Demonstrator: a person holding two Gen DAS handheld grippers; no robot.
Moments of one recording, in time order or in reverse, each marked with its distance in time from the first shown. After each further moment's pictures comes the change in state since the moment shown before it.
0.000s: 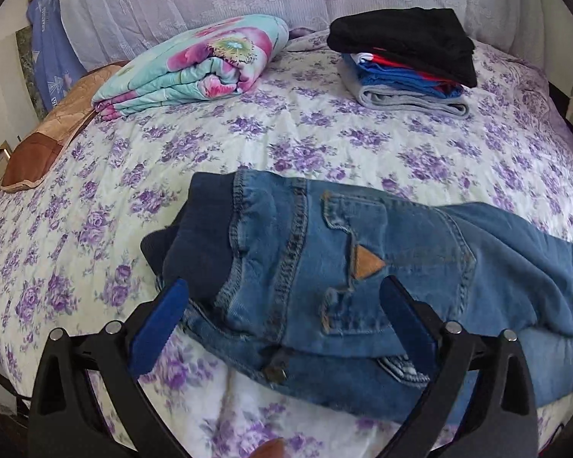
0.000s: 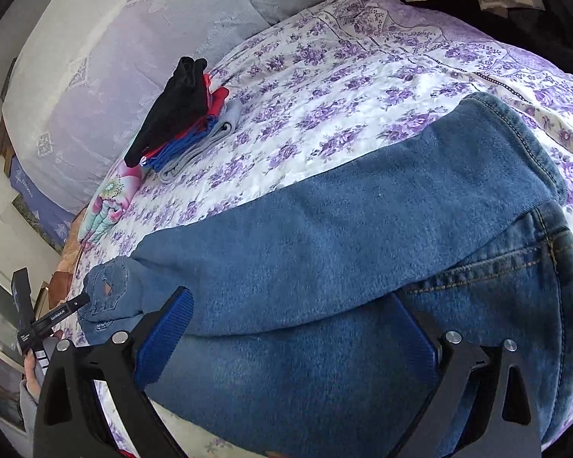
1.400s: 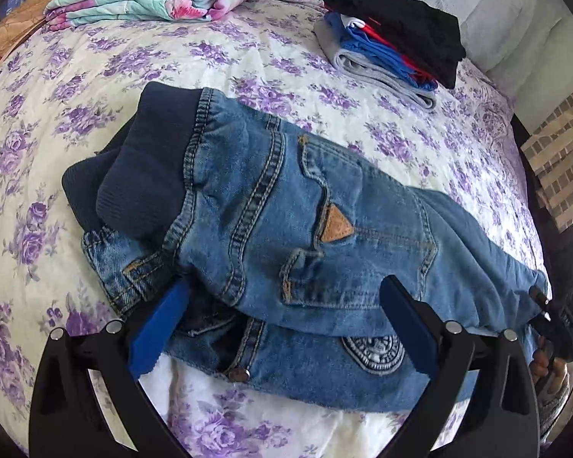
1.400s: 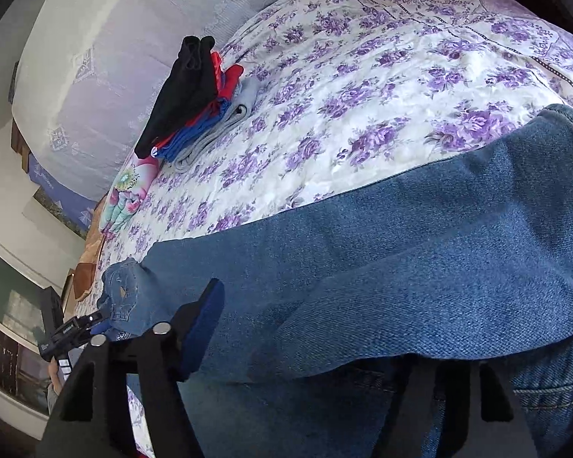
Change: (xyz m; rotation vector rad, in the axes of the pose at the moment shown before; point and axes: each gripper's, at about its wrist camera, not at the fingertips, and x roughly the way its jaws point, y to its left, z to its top) left arm 0.026 0.026 -0.008 -0.171 0.167 -0.363; right arm 0.050 -0.006 0.035 -0.002 0.122 0.131
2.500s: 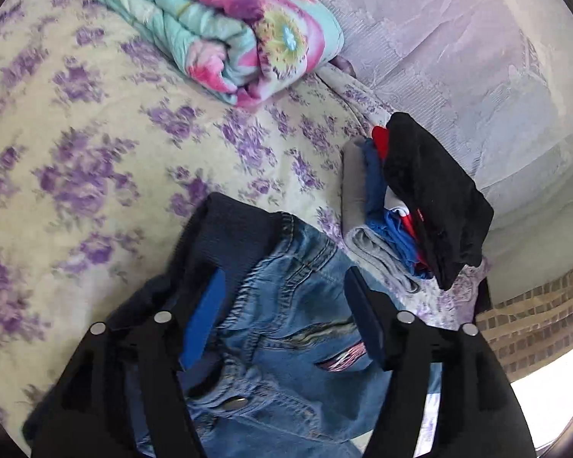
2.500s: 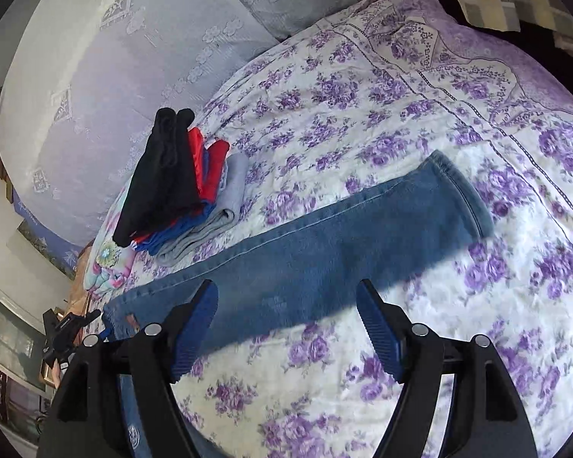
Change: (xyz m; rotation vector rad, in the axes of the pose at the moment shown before) left arm 0.030 0.049 0.161 -0.370 -0.188 -0.188; right arm 0.021 0.007 0.152 0.008 -0.111 -0.058
